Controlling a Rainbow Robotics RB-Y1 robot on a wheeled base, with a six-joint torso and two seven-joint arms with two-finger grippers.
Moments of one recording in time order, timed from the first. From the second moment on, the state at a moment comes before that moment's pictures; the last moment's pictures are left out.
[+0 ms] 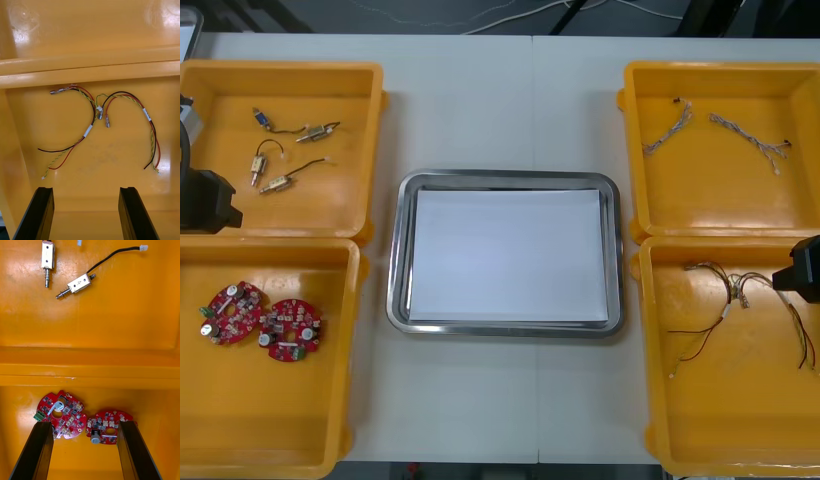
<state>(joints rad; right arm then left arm) -0.11 -0.82 -0.27 -2.29 -0.94 1.88 1.07 -0.36 0.77 0.21 -2.06 0.74 1.91 -1.24</state>
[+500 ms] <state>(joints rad) -0.11 -0.82 -0.27 -2.29 -0.94 1.88 1.07 -0.36 0.77 0.21 -2.06 0.74 1.91 -1.24</state>
